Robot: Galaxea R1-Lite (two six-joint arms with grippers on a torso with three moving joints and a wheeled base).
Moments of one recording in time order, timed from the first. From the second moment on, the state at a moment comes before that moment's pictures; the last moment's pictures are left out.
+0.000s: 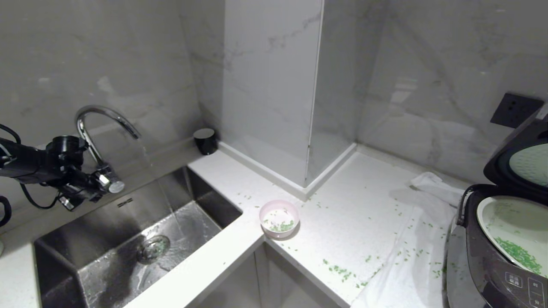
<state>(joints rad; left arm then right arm) 0.37 2.36 -1.72 0.22 0.11 -0.59 0.00 0.00 0.00 0.00 0.03 -0.05</state>
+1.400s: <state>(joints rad) 0.40 2.44 -1.88 0.13 0.19 -0.61 0.00 0.00 0.00 0.00 0.03 -0.05</state>
